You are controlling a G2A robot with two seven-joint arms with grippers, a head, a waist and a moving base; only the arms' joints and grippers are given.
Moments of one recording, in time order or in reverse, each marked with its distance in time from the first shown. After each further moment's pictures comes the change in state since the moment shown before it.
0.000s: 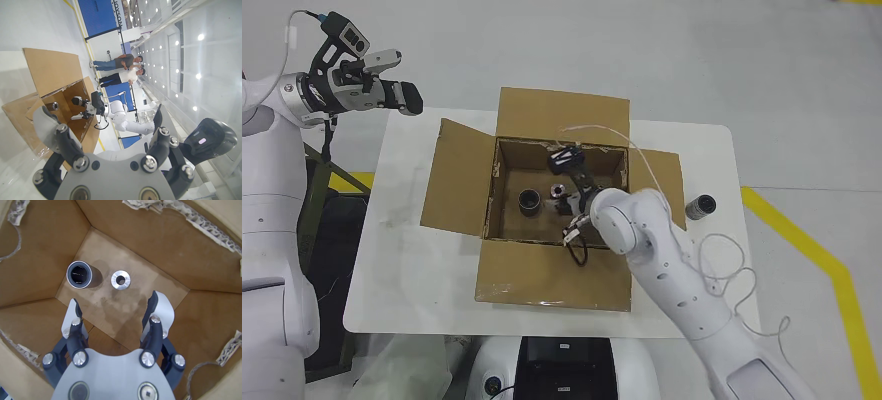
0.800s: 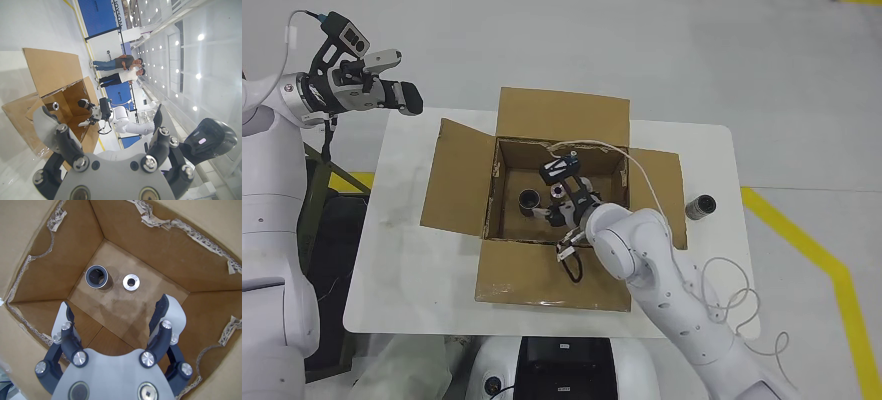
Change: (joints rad) left arm 0.000 0.000 0.000 0.000 0.000 0.000 0.000; right arm -0.101 0.017 -0.024 -0.179 -0.069 0.015 -0.036
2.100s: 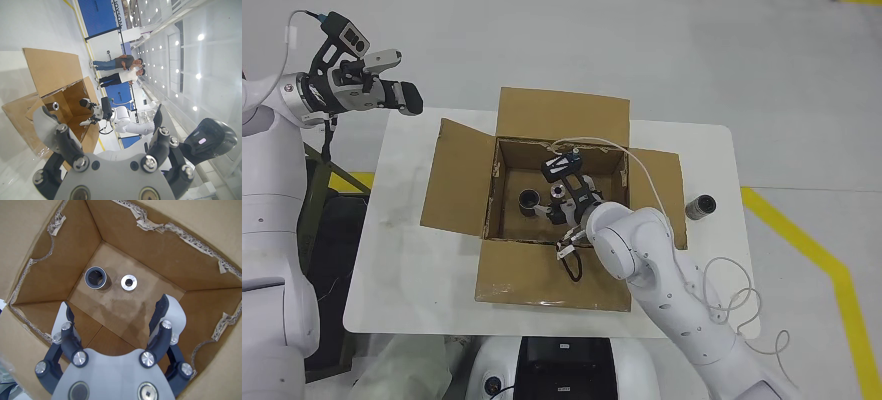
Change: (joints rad) left arm 0.000 0.000 0.000 0.000 0.000 0.000 0.000; right arm 0.002 0.002 -0.002 -0.024 -0.012 0.042 0.013
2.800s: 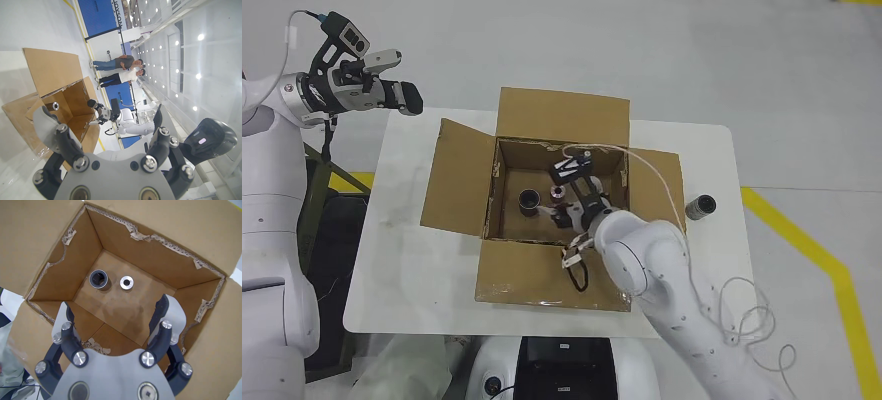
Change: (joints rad) left arm 0.000 0.000 0.000 0.000 0.000 0.000 0.000; right arm -0.064 0.018 0.024 -0.119 -0.033 0.022 0.012
